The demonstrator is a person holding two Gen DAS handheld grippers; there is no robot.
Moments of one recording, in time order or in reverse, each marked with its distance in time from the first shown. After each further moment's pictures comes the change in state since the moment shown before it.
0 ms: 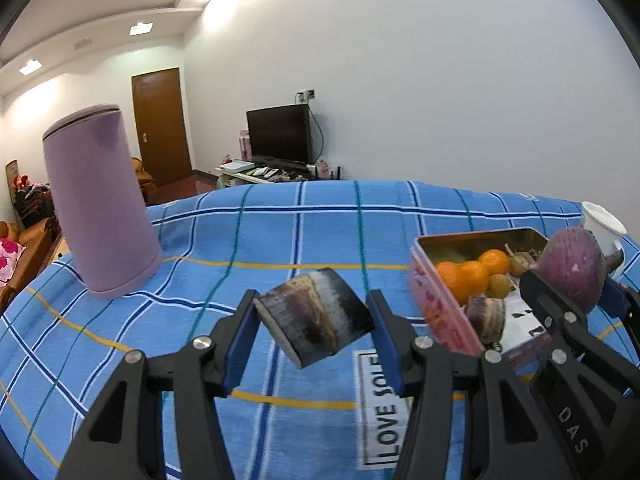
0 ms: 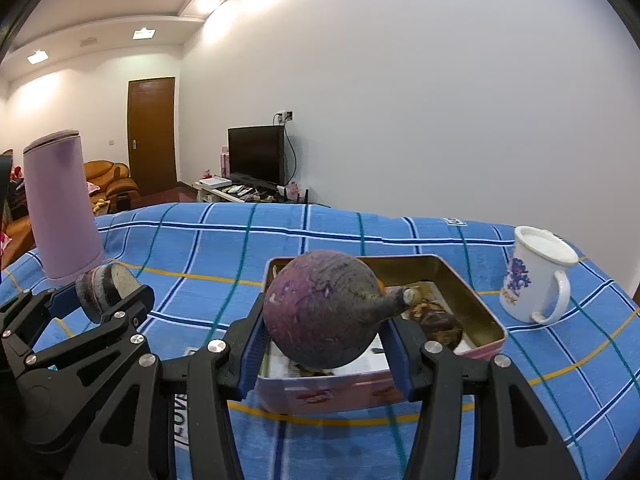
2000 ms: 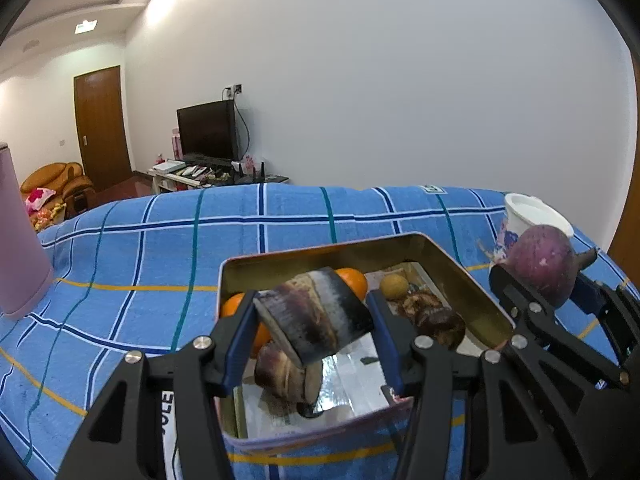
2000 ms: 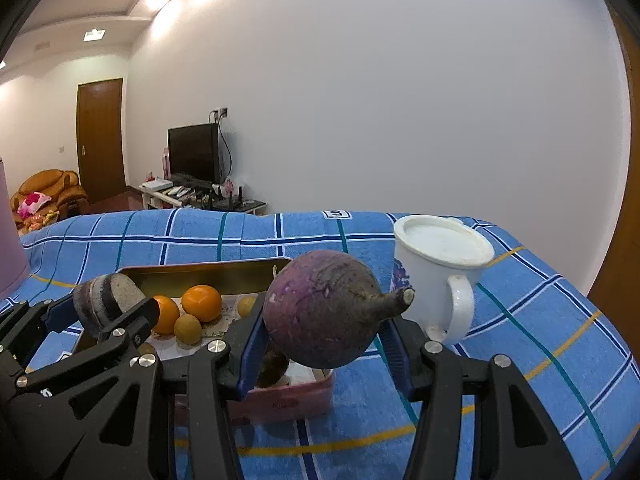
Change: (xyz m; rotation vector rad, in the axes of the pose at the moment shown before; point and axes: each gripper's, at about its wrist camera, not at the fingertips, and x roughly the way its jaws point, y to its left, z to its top) left arm 0.026 -0.133 0.023 0.047 0.038 -0.206; right arm 0.025 -0.124 0.008 0.058 0.037 -0.171
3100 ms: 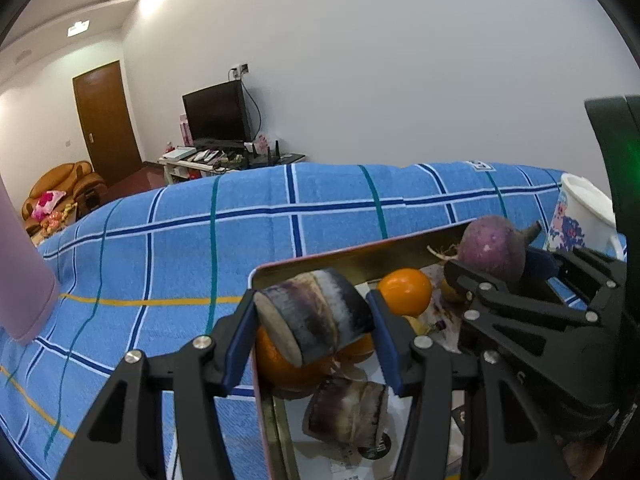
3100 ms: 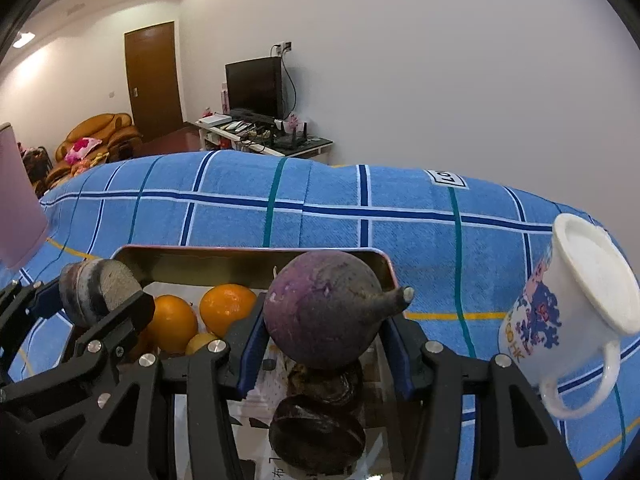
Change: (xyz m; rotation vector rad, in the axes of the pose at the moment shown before) left arm 0.044 0.021 0.012 0.065 0.094 0.069; right arm 0.105 0.034 0.018 -0.117 0.234 0.239
